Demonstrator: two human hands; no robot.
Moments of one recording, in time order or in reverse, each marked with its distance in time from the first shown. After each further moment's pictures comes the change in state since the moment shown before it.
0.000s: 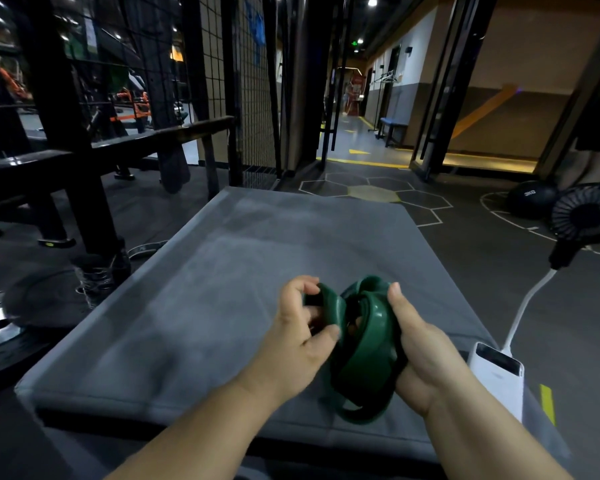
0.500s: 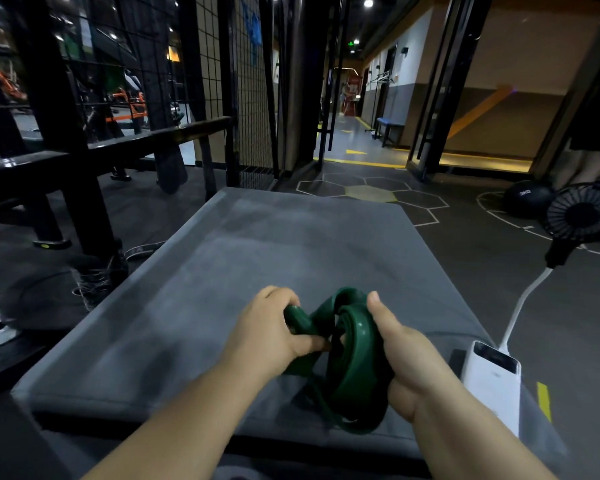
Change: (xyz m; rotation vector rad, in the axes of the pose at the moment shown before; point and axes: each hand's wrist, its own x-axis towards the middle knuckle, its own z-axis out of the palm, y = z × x) left_hand 0.012 0.001 -0.027 0.665 0.138 -0.218; right_hand 0.003 0.013 0.006 -0.172 0.024 0.031
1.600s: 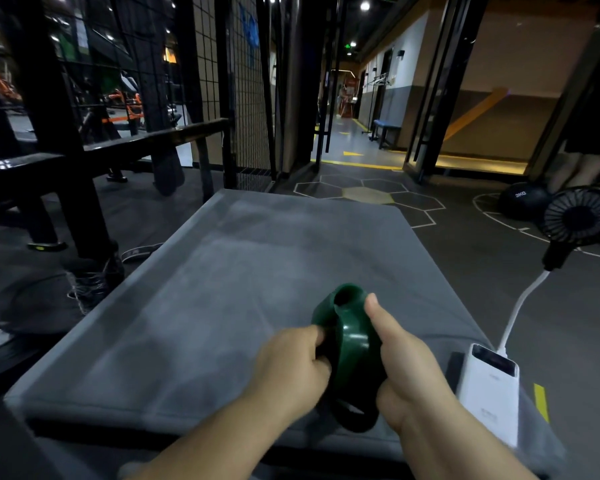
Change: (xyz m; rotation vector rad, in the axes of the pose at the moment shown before) left_hand -0.027 0.019 0.021 0.018 -0.192 0.038; right_hand -0.019 -0.005 0.017 0.146 0.073 -0.003
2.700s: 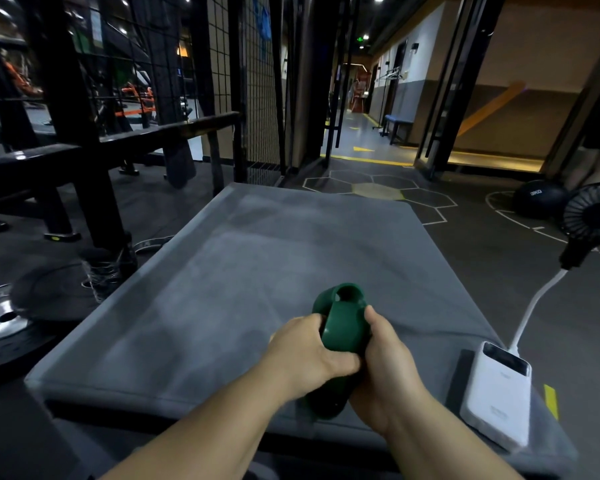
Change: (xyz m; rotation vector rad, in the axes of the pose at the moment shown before) left_hand 0.015 -0.013 0.001 -0.317 -0.136 -0.101; right_hand 0.017 0.028 0.008 0.144 -0.138 0.074
